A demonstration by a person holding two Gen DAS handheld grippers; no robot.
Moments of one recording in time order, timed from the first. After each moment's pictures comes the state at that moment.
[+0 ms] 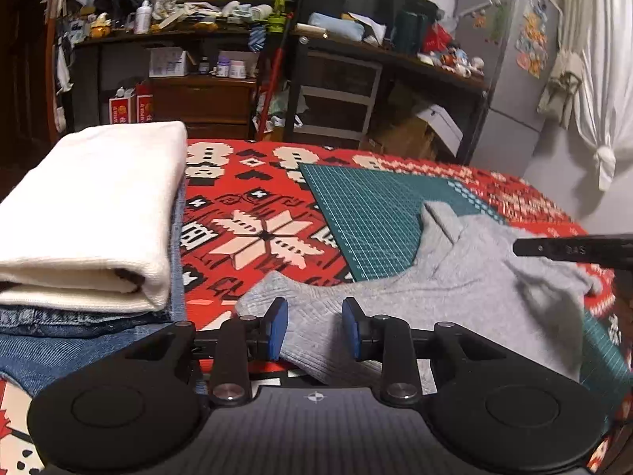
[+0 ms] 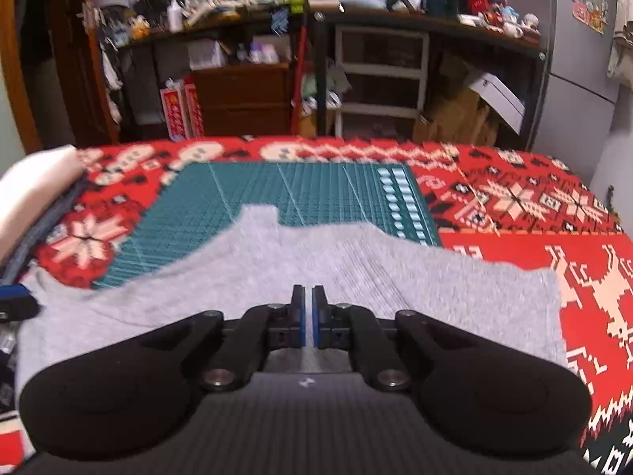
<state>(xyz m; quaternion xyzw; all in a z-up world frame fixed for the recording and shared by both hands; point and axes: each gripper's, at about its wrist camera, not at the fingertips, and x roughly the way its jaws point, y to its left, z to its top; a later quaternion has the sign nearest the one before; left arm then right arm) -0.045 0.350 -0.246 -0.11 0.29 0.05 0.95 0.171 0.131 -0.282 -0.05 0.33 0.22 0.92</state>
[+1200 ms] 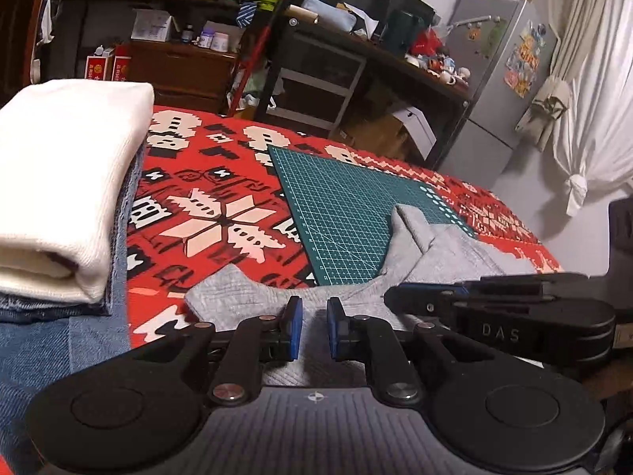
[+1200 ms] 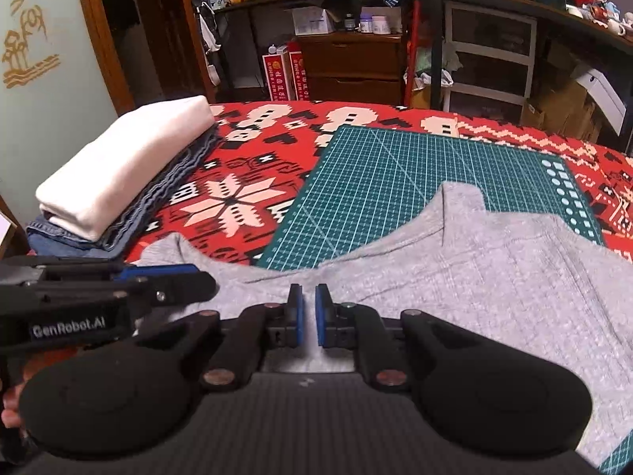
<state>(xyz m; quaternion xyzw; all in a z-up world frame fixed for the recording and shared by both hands) -0.019 0.354 -0.257 -0.18 0.31 -0.01 0.93 0.154 0.226 -0.298 -0.07 0.37 0.33 0.87</state>
